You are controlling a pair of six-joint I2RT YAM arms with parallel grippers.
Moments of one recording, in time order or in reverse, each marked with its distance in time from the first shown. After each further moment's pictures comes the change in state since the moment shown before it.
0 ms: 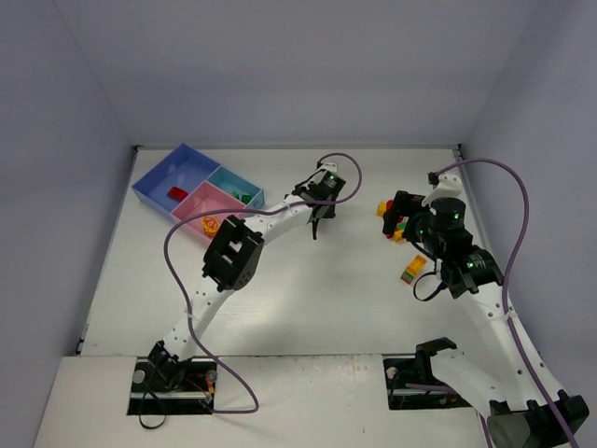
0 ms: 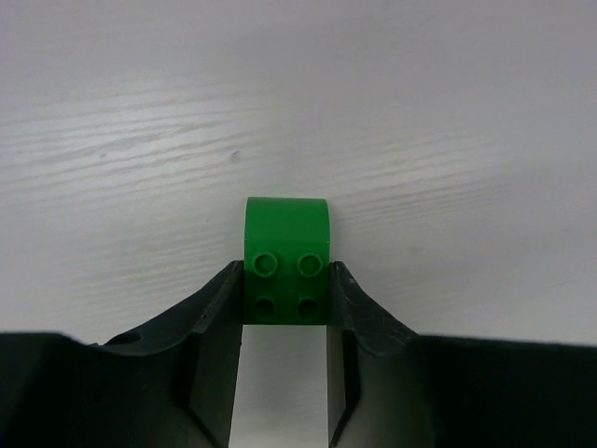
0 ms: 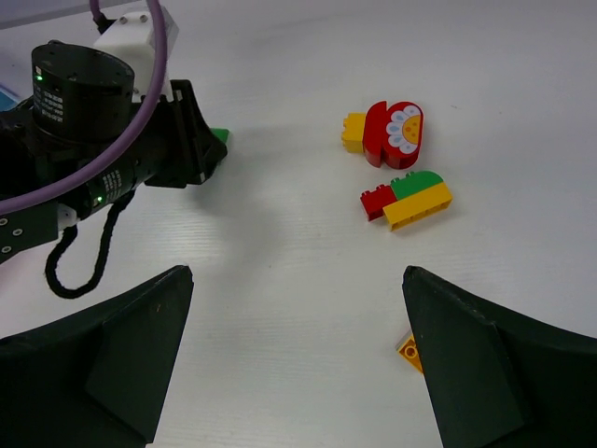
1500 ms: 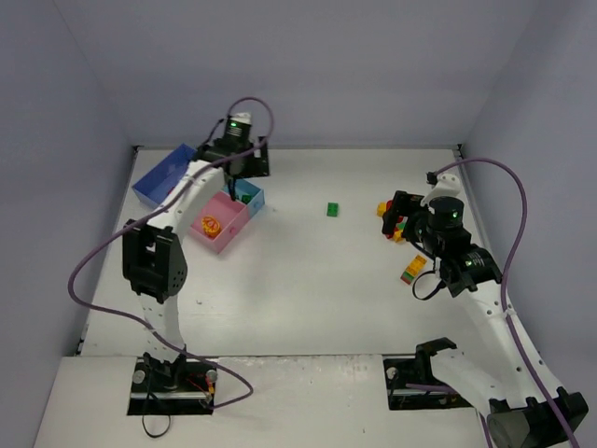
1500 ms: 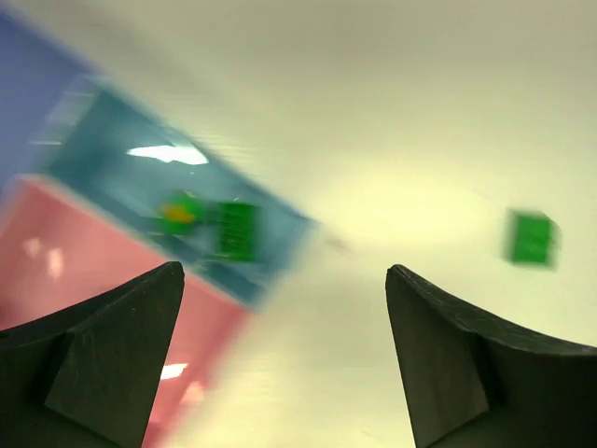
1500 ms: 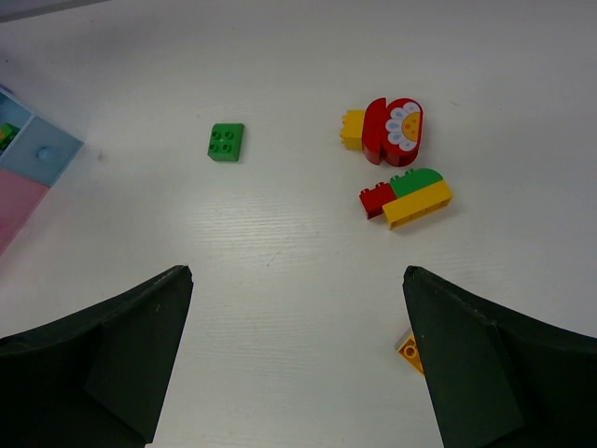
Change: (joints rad) left arm 0.446 -0.554 -0.302 -0.191 0.168 0.146; right arm 0.000 0.009 0.000 0.000 0.001 -0.002
